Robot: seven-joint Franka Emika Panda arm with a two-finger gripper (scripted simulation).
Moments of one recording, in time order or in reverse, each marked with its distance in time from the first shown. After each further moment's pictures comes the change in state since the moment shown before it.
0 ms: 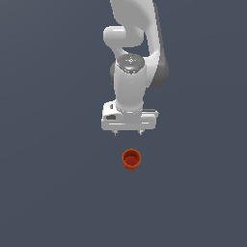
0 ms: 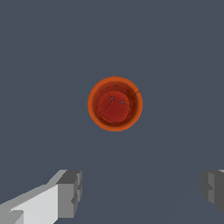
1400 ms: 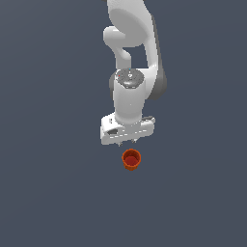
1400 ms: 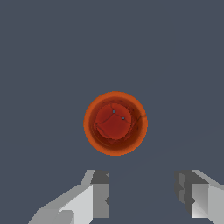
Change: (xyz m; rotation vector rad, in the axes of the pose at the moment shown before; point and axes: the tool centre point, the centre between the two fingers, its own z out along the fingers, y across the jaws) arm 0.030 0.006 0.025 -0.013 0.019 -0.229
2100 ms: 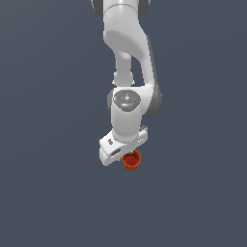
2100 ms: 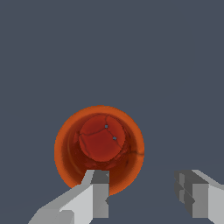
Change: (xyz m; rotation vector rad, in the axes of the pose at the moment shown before) arm 0.032 0.017 0.043 -0.015 0.017 -0.344
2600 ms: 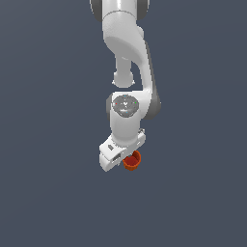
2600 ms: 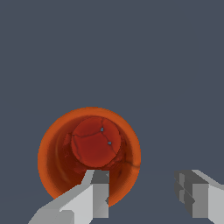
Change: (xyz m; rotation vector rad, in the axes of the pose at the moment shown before) arm 0.005 0.007 0.013 -0.004 0.006 -0.094
